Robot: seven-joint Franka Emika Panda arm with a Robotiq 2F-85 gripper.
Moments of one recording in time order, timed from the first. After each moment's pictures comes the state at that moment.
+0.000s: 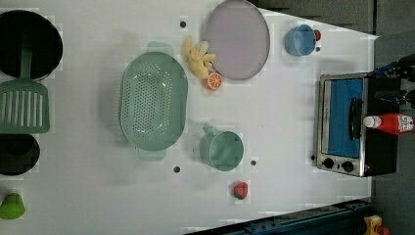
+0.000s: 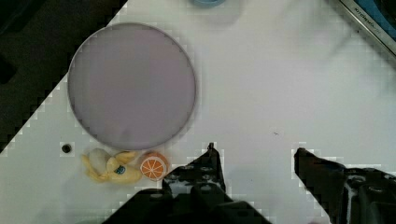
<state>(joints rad) 0.01 0.01 -0.01 -1.74 0.00 0.21 0.08</state>
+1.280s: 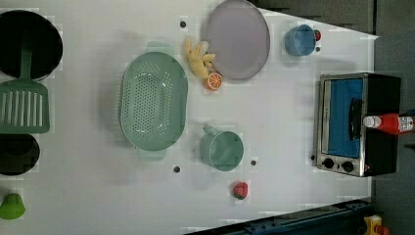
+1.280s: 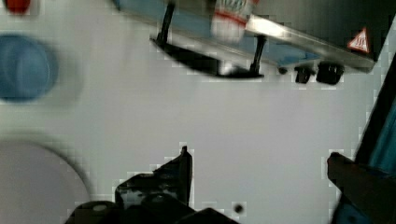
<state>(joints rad) -0.06 -0.05 -0.41 -1.93 0.00 0.23 0.08</state>
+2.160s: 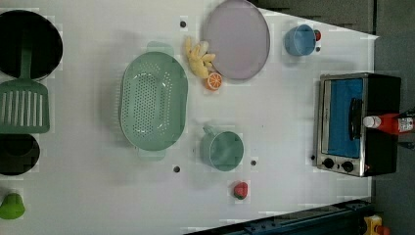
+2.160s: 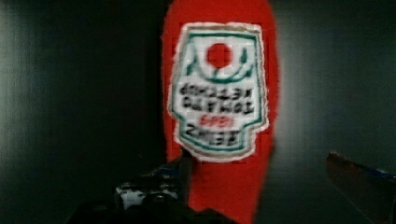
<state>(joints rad) -0.11 0.32 -0.62 -1.88 0.06 0.58 0.08</state>
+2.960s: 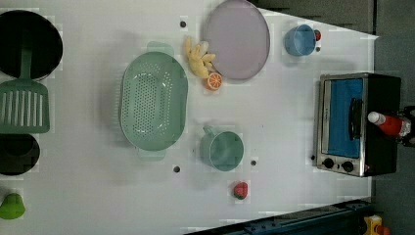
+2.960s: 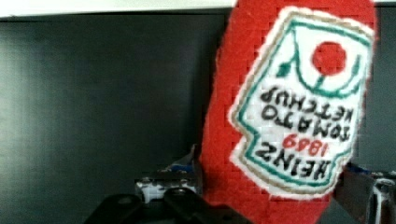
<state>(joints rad) -0.14 0.38 -0.62 -1.91 0.11 0.67 0.08</state>
